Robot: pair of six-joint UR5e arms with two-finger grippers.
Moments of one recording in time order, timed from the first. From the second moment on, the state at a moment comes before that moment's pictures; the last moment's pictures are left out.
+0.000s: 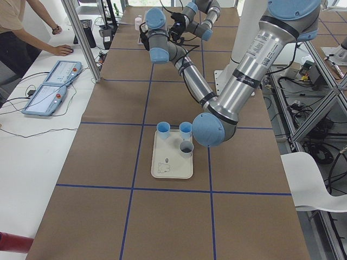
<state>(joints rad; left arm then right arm) -1.02 -2.11 -1.91 -2.15 -2.64 -1.90 0.47 -0.95 1.74 -0.48 1.49 0.17</state>
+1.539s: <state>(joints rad) -0.97 -2.14 -1.90 -2.15 -2.59 -1.90 0.46 -0.95 1.75 -0.48 1.48 0.10</state>
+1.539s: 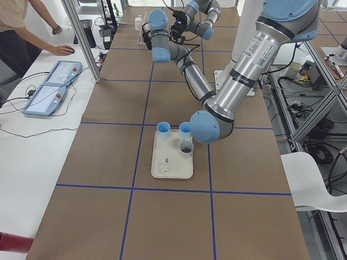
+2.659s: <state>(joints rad) -0.97 -2.15 -1.89 -2.15 -2.59 -1.89 0.43 -0.97 1.76 -0.48 1.38 0.07</state>
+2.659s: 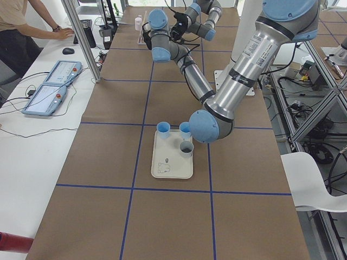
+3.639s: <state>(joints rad) -1.03 -2.02 -1.89 -2.14 -2.57 -1.65 0.52 -0.99 1.89 -1.00 1.38 0.09</state>
